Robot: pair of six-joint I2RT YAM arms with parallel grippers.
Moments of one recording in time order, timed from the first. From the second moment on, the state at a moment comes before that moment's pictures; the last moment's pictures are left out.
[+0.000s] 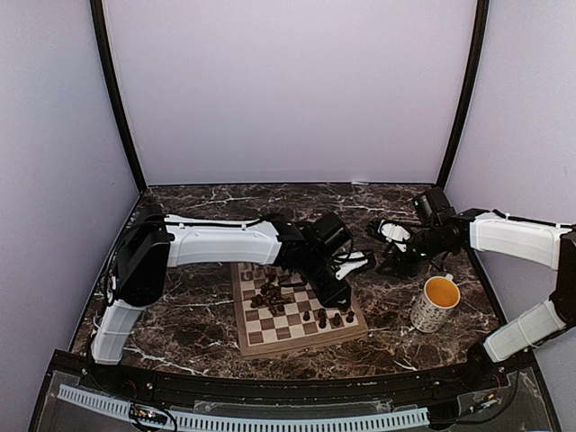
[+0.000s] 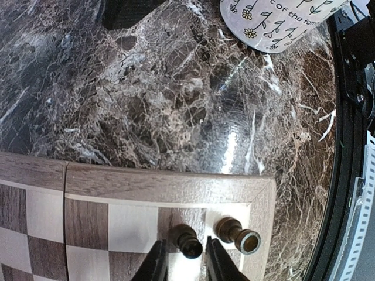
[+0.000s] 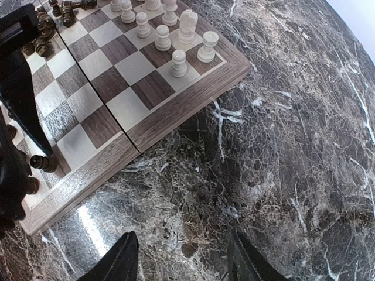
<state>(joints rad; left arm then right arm) -1.09 2.26 1.85 -0.63 0.29 0.05 0.41 1.37 0.84 -0.48 -0.36 -0.64</state>
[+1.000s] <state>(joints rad) -0.87 1.84 1.45 -0.75 0.04 -0.04 0.41 1.38 0.84 -0.48 -0.36 -0.65</state>
